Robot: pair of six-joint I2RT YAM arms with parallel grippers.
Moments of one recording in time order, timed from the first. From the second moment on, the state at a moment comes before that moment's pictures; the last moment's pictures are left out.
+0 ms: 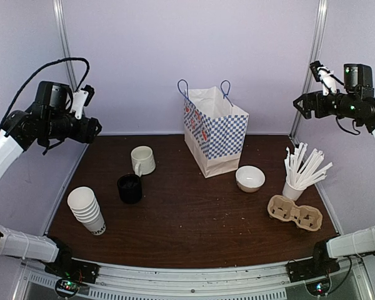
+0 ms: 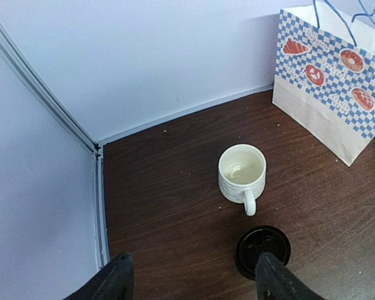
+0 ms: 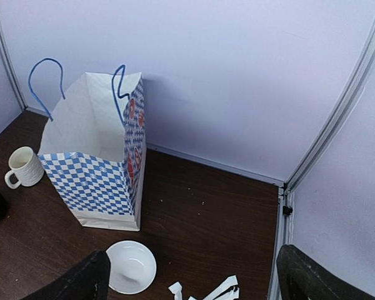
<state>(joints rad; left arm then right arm) -0.44 1.13 1.39 -0.82 -0.26 0.05 0.11 1.18 1.58 -0.78 -0.11 -0.15</state>
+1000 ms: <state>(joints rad) -0.58 1.33 1.64 -1.41 -0.02 -0.14 0.93 1.52 1.55 -1.13 -0.35 -0.71</state>
